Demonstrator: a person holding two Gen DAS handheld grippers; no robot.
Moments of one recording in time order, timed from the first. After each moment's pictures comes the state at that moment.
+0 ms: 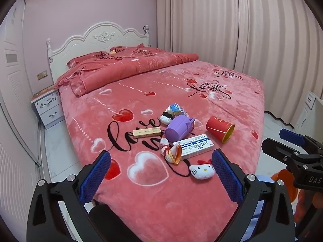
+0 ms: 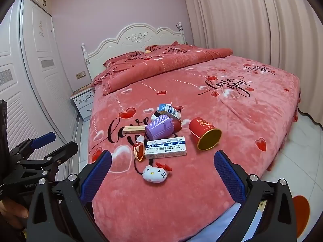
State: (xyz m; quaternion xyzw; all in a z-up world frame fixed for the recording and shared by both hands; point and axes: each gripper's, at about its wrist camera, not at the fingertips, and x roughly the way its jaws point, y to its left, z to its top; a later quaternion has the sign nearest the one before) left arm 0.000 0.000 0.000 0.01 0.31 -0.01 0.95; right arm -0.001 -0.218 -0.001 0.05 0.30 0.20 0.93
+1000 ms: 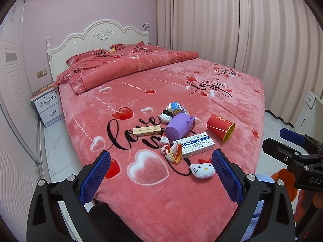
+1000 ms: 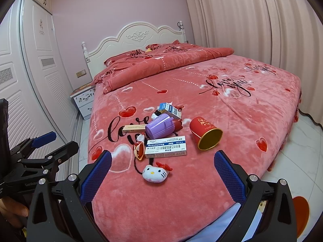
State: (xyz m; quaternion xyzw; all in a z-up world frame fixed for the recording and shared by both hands) left arm 0.001 -0.003 -0.010 0.01 0.31 -0.01 0.95; right arm 0.003 -0.217 -0.002 0.05 0.31 0.20 0.93
